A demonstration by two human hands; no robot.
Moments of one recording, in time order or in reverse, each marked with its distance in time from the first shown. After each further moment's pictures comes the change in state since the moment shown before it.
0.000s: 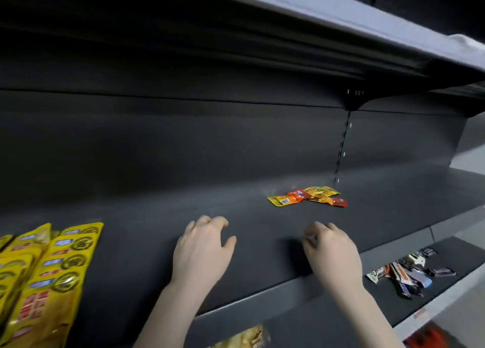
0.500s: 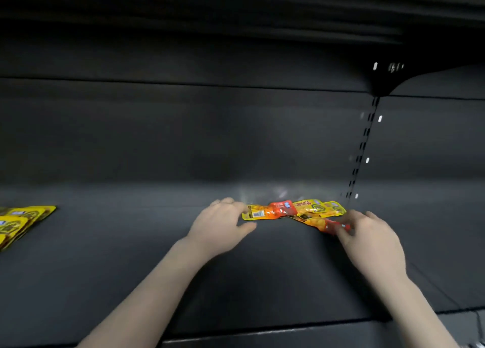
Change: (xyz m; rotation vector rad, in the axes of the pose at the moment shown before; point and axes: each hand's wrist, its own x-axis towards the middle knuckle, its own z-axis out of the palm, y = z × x) left_hand 0.126 0.128 0.113 0.150 -0.214 -0.088; right_hand 0.179 0.175 0.041 0.106 -0.133 -0.131
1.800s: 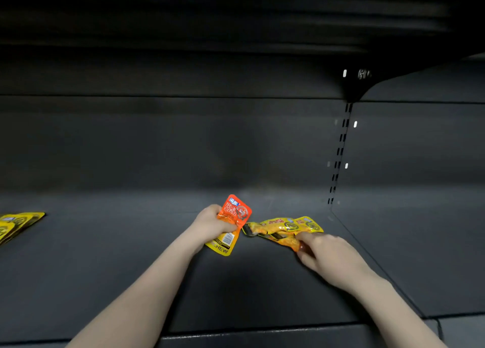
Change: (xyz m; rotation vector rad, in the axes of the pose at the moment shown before) left_hand 0.048 0.008 0.043 -0.673 -0.021 -0.401; right_hand 0.018 0.036 0.020 -0.091 -0.333 -0.497
